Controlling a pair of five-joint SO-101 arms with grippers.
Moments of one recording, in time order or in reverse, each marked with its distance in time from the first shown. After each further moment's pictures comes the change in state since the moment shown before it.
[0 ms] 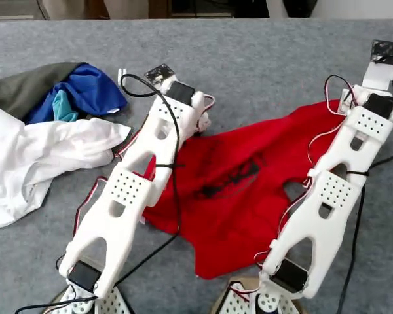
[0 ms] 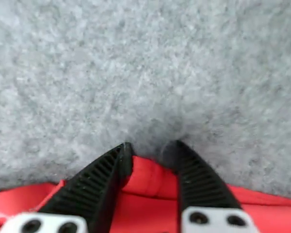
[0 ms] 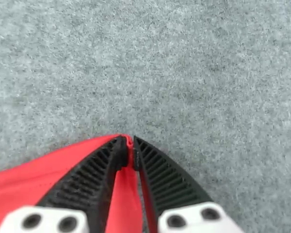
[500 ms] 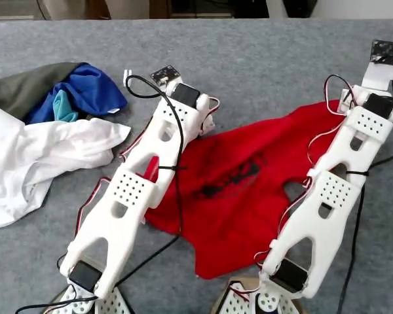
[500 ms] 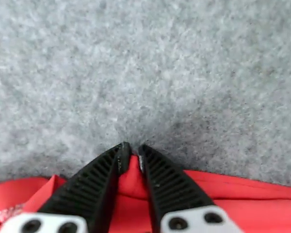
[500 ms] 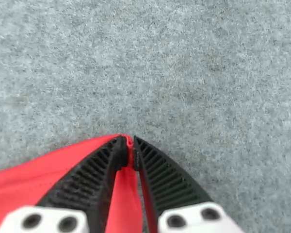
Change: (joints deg) left arm 1.1 0.1 -1.5 0.3 -0.2; right arm 0.0 0.0 0.0 0.0 0.0
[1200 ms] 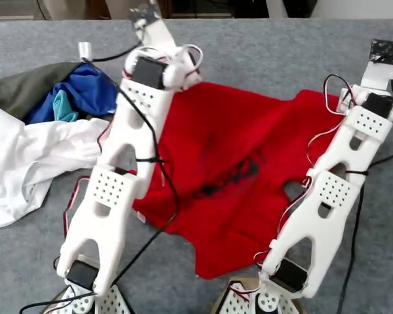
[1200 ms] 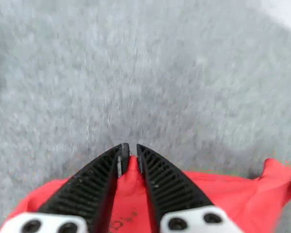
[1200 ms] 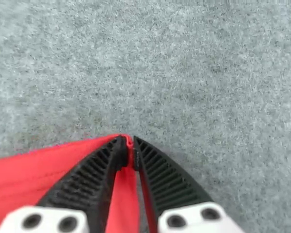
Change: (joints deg) left arm -6.4 -15.6 -12.4 -4.2 -15.8; right arm -0.7 0.0 0.0 0.0 -0.1
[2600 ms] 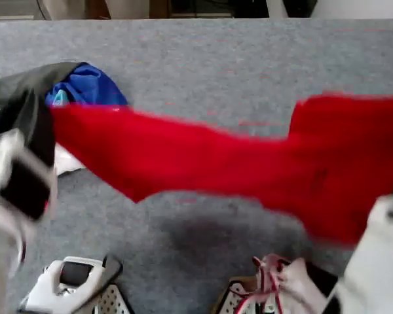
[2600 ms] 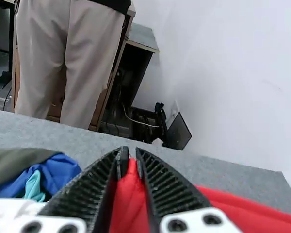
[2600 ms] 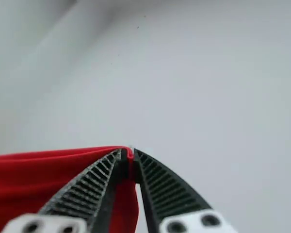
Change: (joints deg) left arm -14.2 -97.6 49.1 7.6 -21.2; right arm -5.3 -101.6 -2.5 12.0 22.0
